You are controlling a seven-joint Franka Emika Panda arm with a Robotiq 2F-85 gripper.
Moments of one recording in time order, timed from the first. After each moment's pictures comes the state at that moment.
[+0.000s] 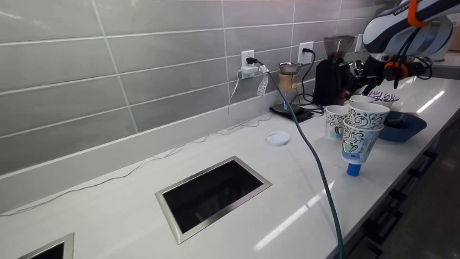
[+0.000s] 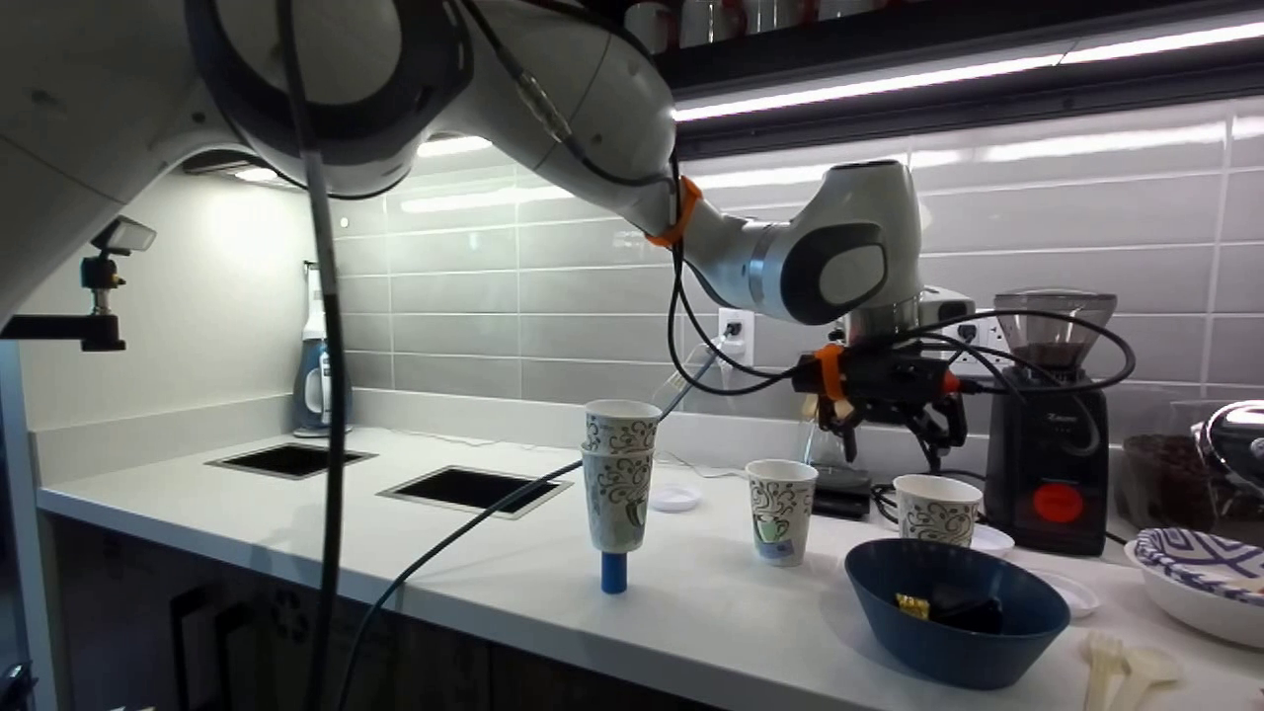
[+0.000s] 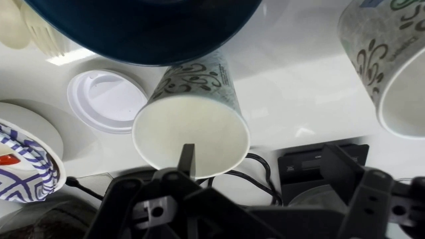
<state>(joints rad) -0.14 0.72 0.07 -1.29 0.10 2.39 -0.49</state>
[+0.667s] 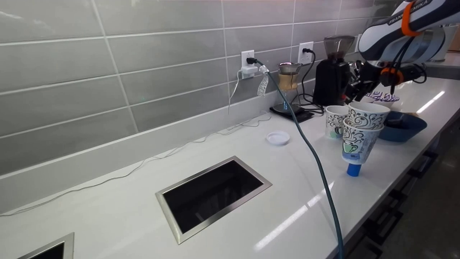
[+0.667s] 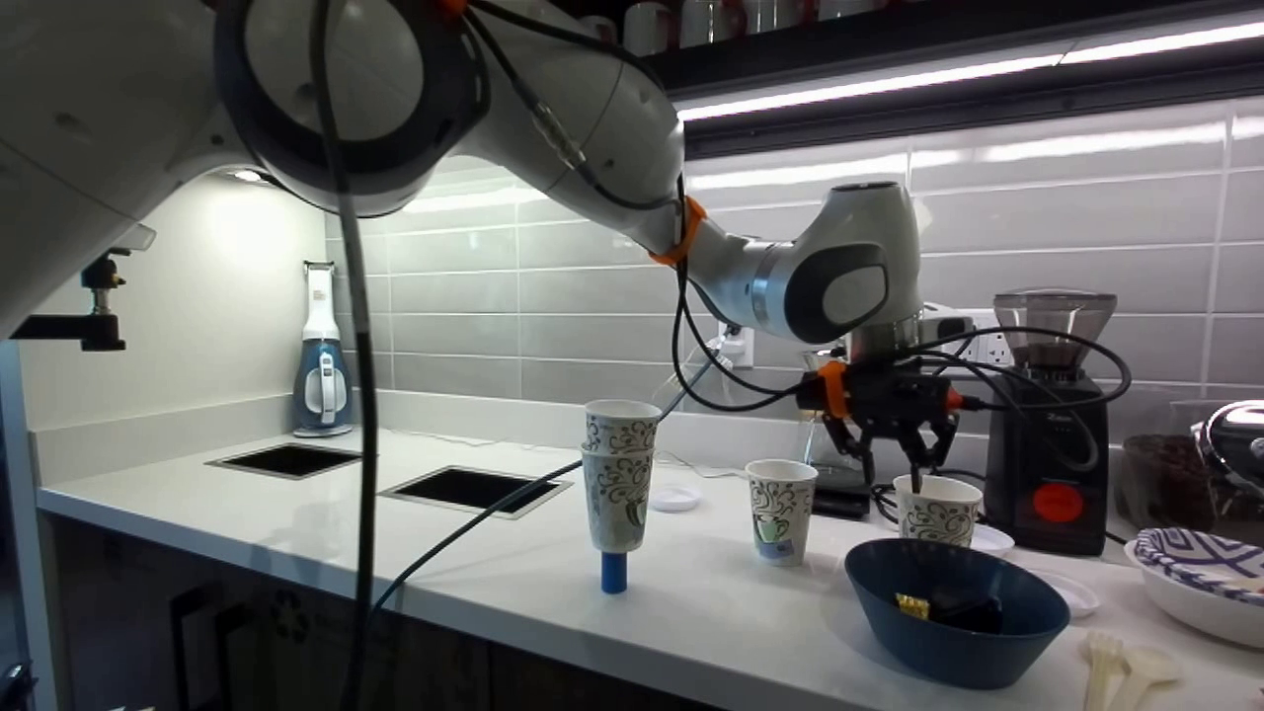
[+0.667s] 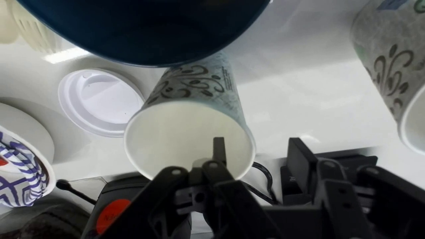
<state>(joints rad) -0.14 0.77 0.07 -1.25 0.08 2.40 -0.50</state>
